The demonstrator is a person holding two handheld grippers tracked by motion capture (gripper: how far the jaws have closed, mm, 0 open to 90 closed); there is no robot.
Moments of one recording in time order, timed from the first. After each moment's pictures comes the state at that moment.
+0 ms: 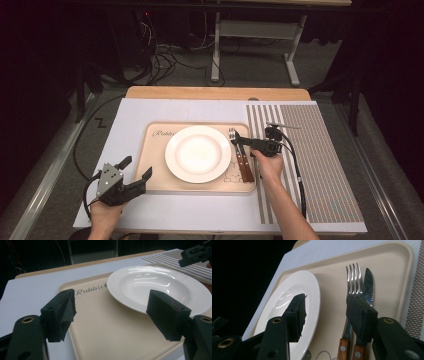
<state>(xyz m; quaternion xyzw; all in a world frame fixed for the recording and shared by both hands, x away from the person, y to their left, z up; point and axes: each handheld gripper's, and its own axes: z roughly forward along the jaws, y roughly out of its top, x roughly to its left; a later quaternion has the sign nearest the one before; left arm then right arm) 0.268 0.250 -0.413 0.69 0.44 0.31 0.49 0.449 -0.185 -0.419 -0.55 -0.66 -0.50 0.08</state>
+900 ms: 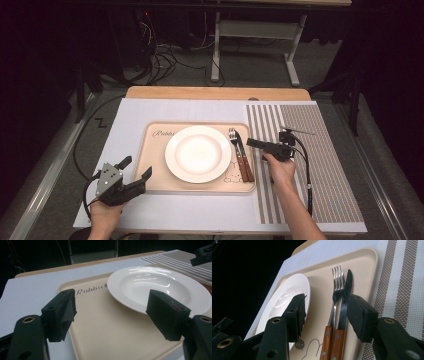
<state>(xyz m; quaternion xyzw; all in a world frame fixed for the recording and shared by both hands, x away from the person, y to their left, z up) 0.268 0.250 -0.412 0.69 0.44 0.30 0.49 0.435 -0.220 -0.418 -0.56 -0.64 -0.52 0.07</state>
